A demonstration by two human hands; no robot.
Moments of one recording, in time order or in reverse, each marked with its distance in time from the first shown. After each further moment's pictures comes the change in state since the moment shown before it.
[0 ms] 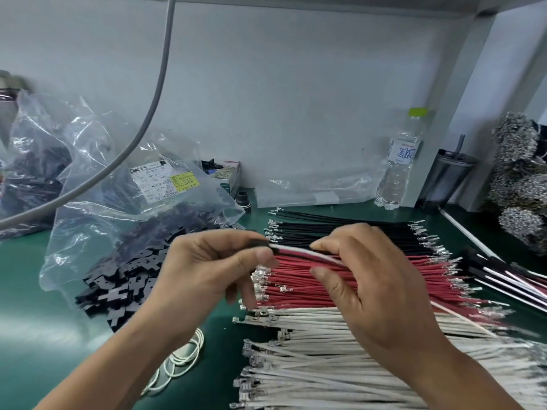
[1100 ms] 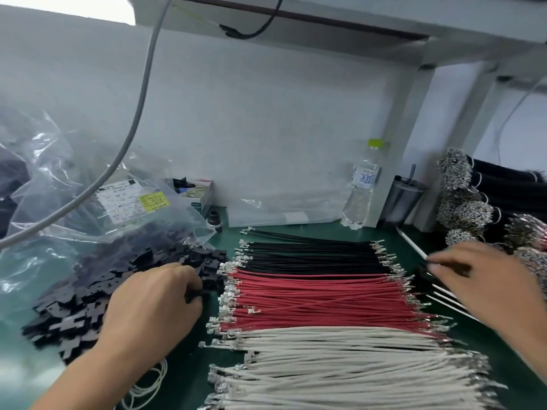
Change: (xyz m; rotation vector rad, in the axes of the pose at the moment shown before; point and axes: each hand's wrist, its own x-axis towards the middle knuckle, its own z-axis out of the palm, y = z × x) left_hand 0.014 -0.024 -0.017 1.474 0.156 -0.073; right_hand -0.036 0.176 -0.101 -0.400 -0.105 0.463
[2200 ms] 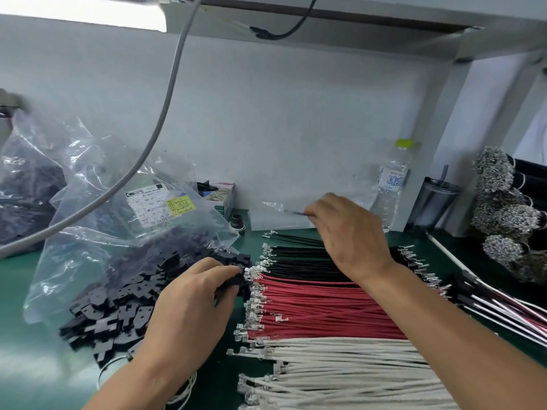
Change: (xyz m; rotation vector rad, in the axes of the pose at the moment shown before) left_hand -0.009 0.006 0.004 -0.493 0.188 0.142; right_hand 0.067 -0.202 0.061 0.194 0.137 -0.522
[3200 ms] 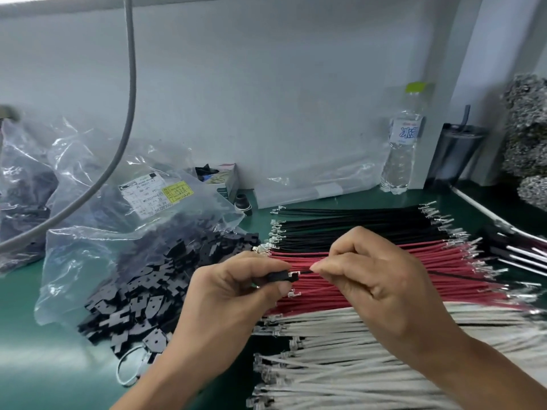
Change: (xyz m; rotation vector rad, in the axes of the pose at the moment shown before) left_hand -0.012 0.028 0.004 -0.856 -0.245 -0.184; right_hand -0.095 -0.050 -0.030 0.488 0.054 0.059
